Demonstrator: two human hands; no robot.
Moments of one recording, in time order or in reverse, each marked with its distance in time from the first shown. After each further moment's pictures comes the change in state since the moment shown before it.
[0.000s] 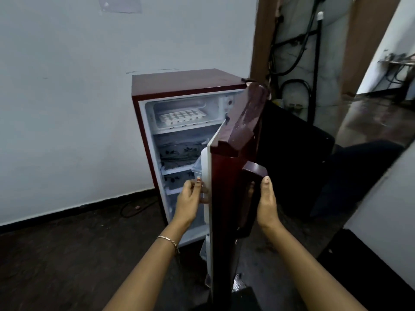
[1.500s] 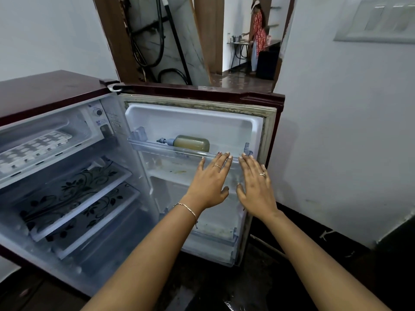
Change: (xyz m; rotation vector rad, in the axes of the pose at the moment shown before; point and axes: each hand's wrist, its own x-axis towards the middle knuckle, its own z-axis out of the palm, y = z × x) left_hand 0.068 0.025 0.277 1.230 -0.731 1.102; right_hand 0.056 0.009 -0.192 -1.331 0.254 -0.114
